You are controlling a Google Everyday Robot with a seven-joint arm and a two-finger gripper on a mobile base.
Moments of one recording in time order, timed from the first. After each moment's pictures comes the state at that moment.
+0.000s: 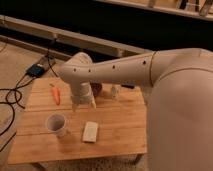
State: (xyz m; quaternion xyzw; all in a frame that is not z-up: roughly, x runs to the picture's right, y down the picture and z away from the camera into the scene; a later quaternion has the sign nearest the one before) arm -0.103 0.104 0.703 -0.26 0.24 0.64 0.68
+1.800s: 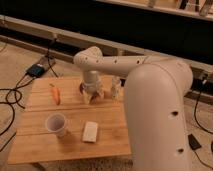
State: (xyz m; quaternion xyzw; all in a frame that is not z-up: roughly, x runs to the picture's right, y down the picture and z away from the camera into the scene) arm -0.057 0.060 0.809 -0.35 0.20 0.41 0.82
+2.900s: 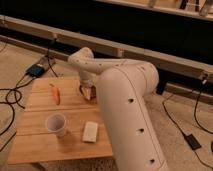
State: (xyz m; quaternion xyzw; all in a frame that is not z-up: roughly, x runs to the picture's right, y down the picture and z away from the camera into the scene) arm -0.079 0.035 0.896 -0.30 0.18 0.27 0.89
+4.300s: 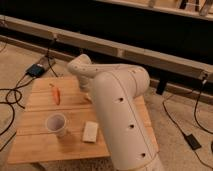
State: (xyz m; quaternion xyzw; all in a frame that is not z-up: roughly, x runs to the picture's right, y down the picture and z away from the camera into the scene) arm -0.087 0.055 0.930 -0.32 0.18 0.26 0.89
